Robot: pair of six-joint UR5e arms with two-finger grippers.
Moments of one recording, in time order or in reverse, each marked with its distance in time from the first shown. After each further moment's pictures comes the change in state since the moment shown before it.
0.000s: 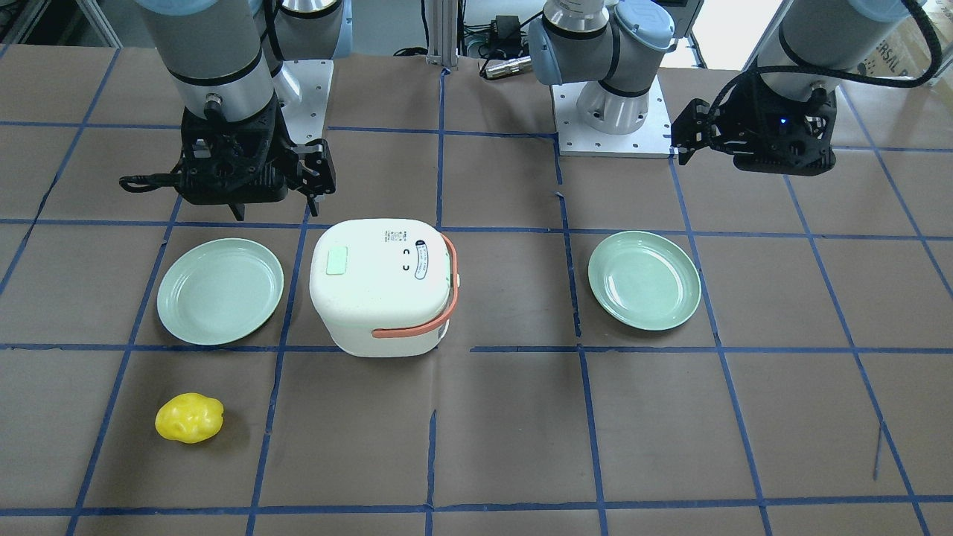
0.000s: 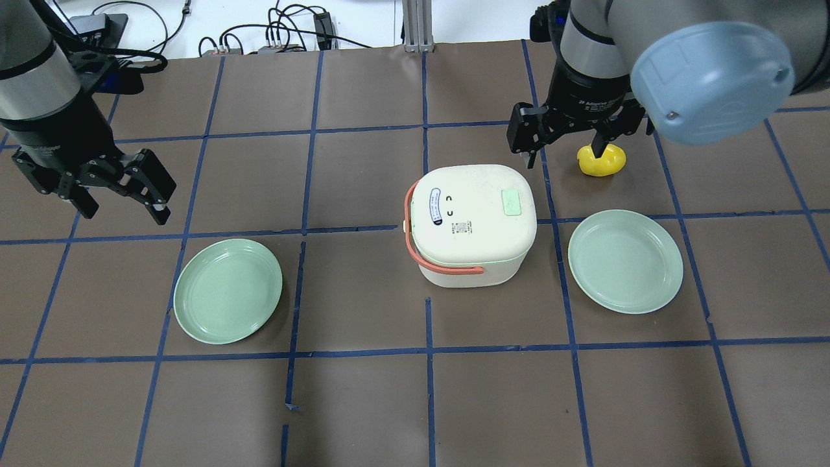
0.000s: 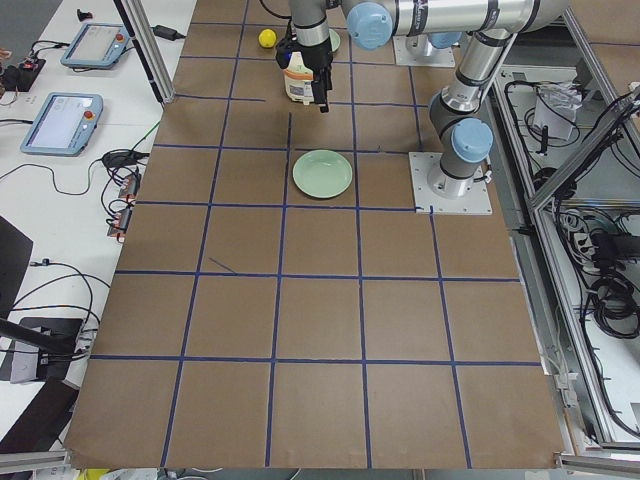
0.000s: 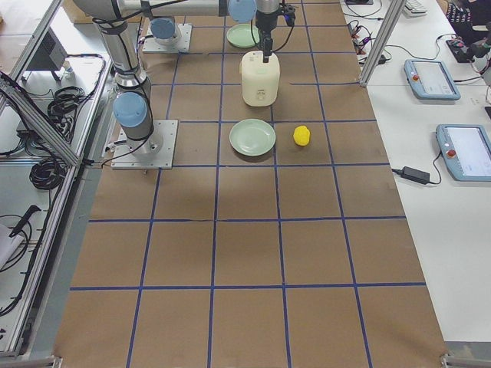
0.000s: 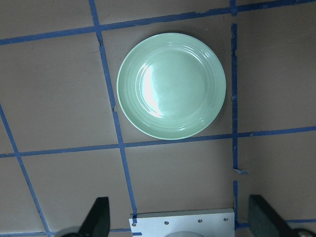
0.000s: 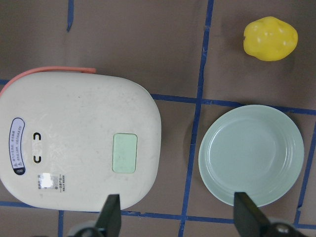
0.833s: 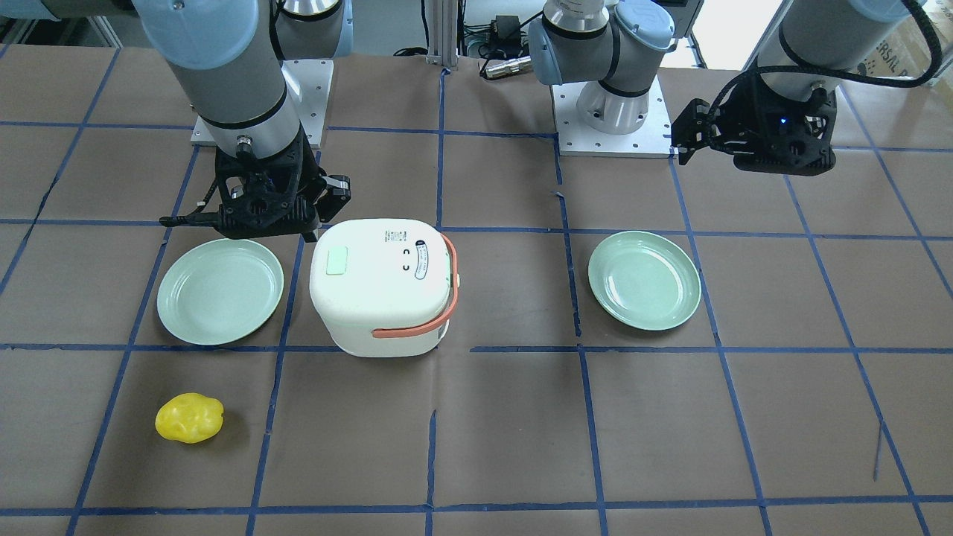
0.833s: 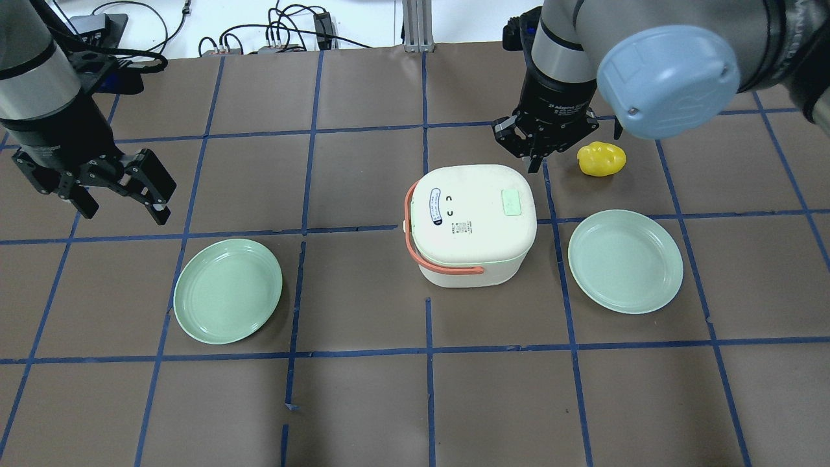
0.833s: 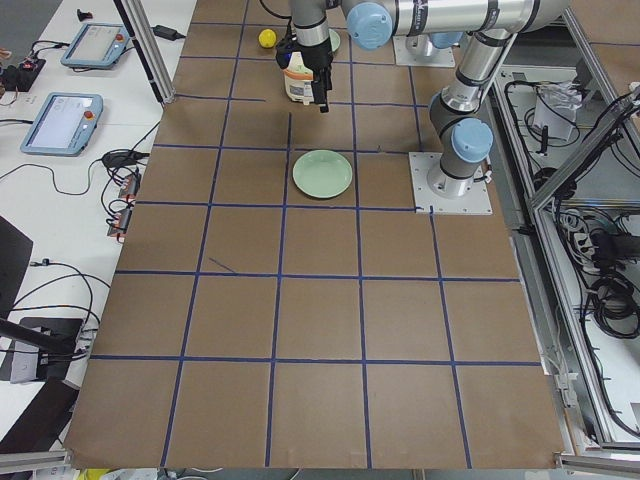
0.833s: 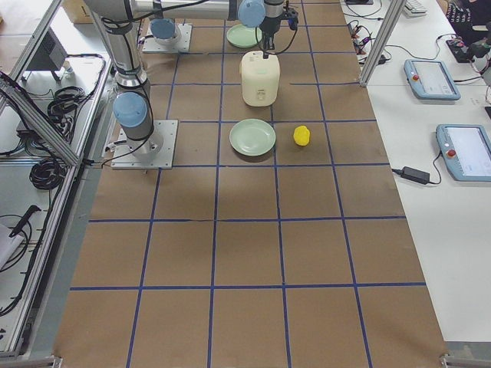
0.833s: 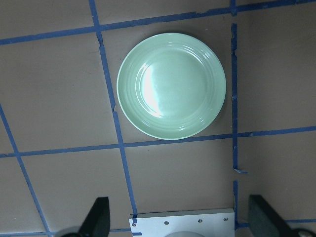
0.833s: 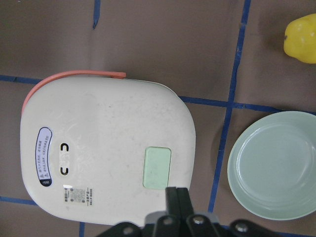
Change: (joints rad) left arm 0.000 0.000 0.000 0.000 0.000 0.000; right arm 0.015 0.065 -0.015 -0.011 0.067 0.000
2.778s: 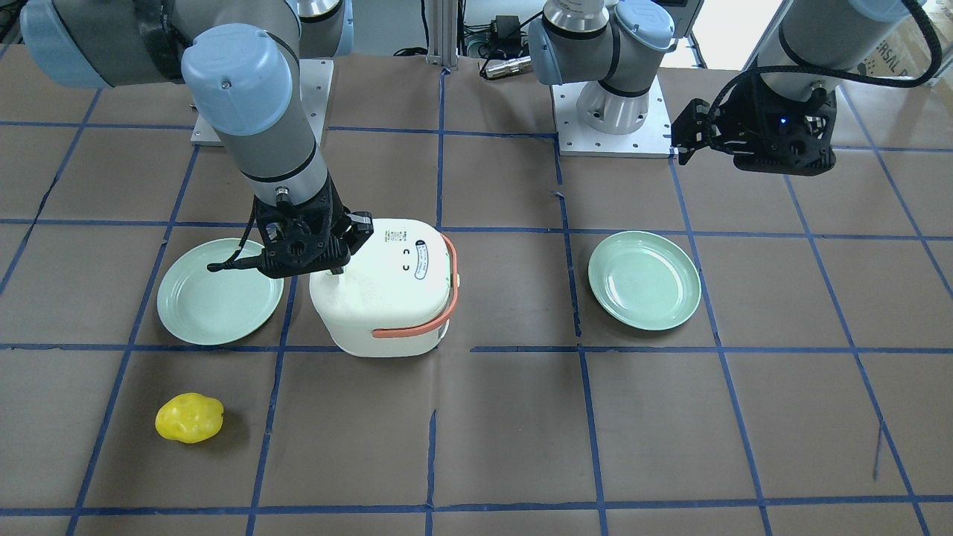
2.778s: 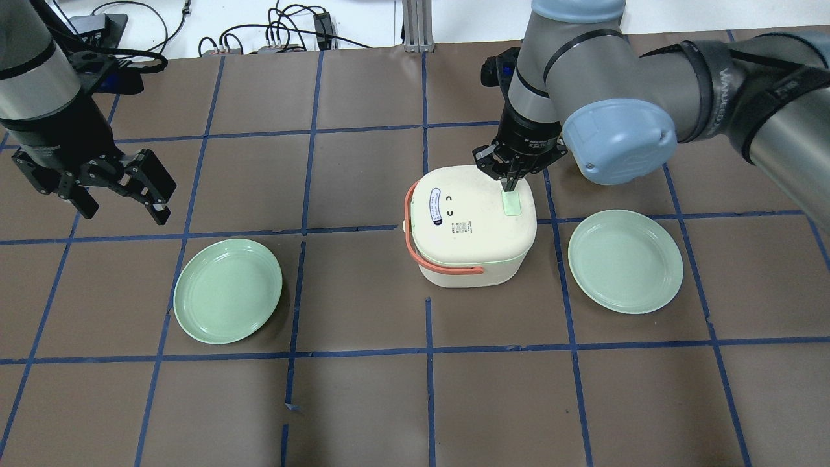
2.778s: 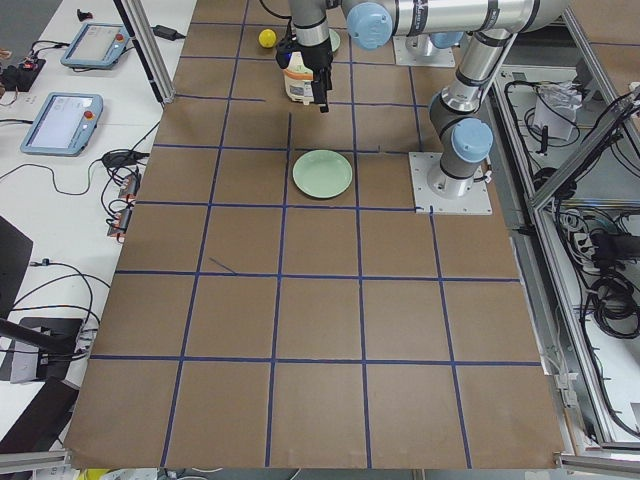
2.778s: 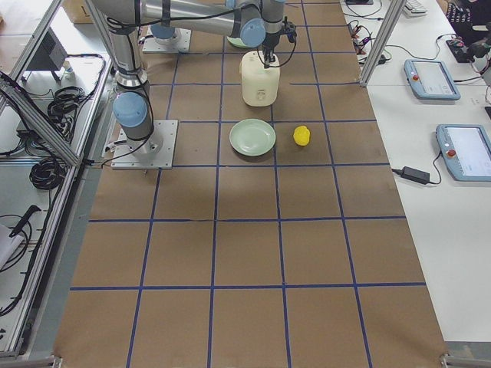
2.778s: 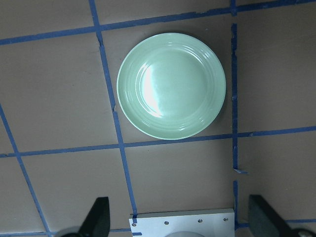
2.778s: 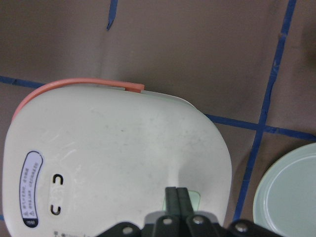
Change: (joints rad) left arm 0.000 0.000 0.000 0.000 0.000 0.000; right arm 0.016 0.040 0.121 -0.199 0.036 -0.048
